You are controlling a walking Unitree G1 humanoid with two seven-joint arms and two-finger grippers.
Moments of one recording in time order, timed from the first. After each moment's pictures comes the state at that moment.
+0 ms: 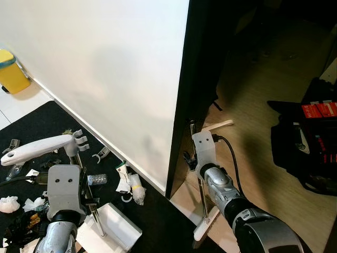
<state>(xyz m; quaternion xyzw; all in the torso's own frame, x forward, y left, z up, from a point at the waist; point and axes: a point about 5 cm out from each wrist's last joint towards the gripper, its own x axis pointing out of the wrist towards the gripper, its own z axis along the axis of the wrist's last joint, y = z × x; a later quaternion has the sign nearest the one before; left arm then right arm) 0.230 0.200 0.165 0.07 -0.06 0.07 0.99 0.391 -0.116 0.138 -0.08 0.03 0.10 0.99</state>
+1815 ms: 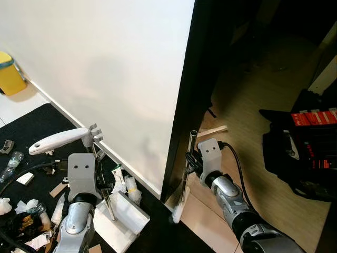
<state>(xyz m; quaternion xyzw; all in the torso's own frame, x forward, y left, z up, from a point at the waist) 0.278 0.183 0.159 0.05 -0.09 0.05 0.99 0.374 -0.126 0.134 -0.06 -0.05 0.21 0.98</state>
